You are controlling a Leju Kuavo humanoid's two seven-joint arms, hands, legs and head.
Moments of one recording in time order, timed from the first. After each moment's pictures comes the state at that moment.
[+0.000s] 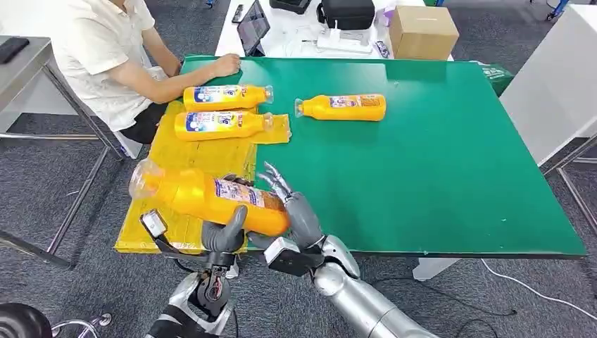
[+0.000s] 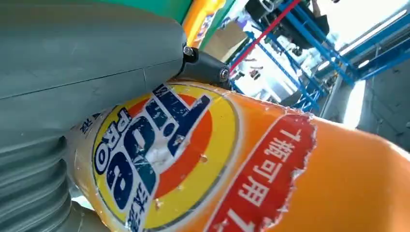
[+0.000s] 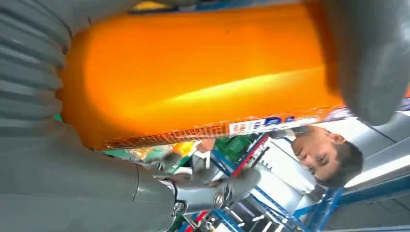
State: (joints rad) left arm -0.20 -0.24 -0.36 -1.15 0.76 -0.30 -0.46; right arm -0.42 0.11 0.82 -0.93 0.25 -0.43 -0.71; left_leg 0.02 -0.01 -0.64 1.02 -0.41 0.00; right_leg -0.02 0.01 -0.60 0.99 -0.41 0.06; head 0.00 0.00
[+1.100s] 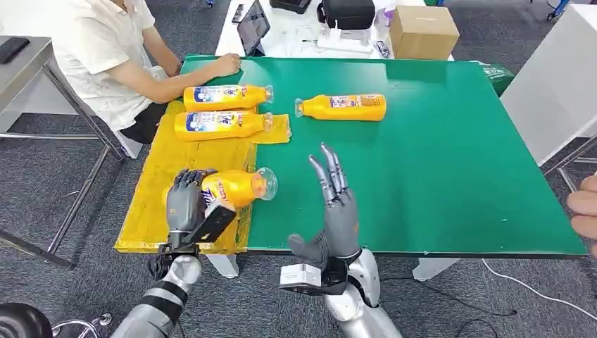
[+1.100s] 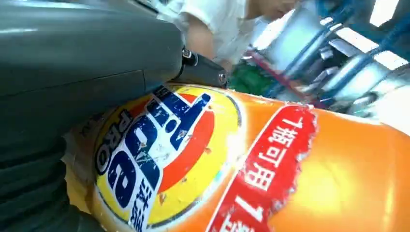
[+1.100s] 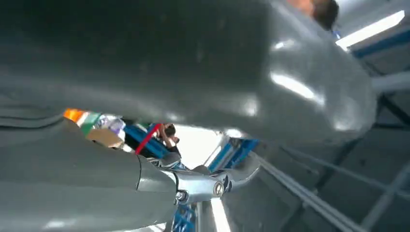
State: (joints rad) left arm -0.40 -0.17 -0.14 -0.85 -0.80 0.70 -0.35; right arm -0.14 0.19 0.48 -1.43 0.69 -0.70 -0.70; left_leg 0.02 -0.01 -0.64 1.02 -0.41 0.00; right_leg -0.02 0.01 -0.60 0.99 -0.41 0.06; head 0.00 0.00
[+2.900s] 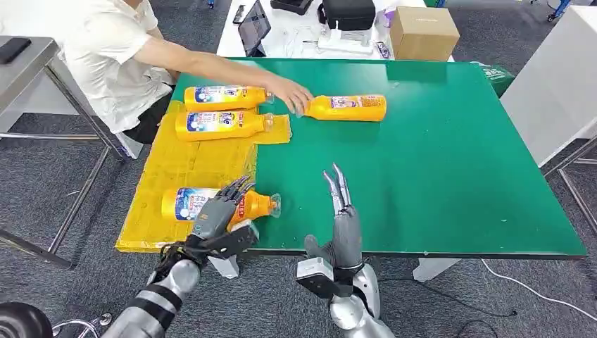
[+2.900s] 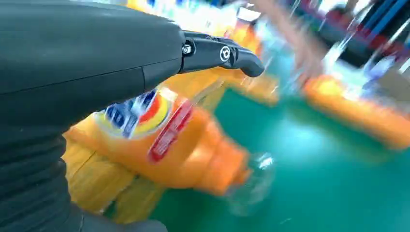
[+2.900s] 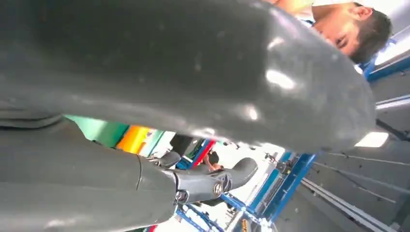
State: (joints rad) left arm -0.30 -0.07 -0.37 -1.05 -0.77 0.28 -0.35; right arm -0.09 0.16 0.47 -1.30 0.53 -0.70 -0.70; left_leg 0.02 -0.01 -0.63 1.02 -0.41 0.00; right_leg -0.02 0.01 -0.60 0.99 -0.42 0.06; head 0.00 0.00
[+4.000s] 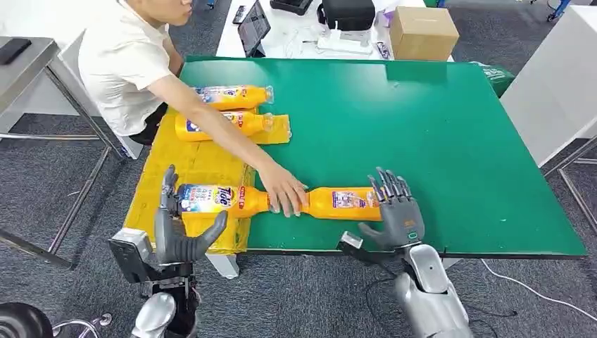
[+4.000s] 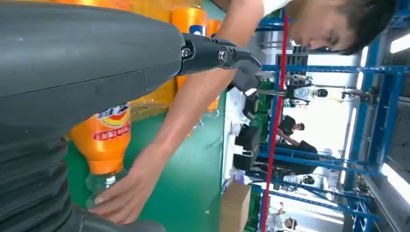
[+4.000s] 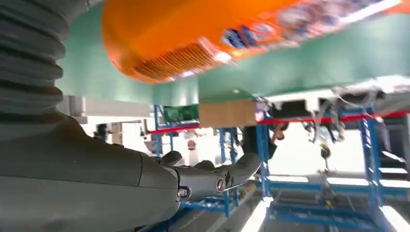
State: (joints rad) left arm -0.02 -0.13 -0.33 -1.53 0.10 0.39 -0.47; right arm -0.28 -0.02 0.08 -0.91 1.33 -0.70 -0.41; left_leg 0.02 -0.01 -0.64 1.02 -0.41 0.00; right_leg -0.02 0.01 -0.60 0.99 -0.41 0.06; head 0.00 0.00
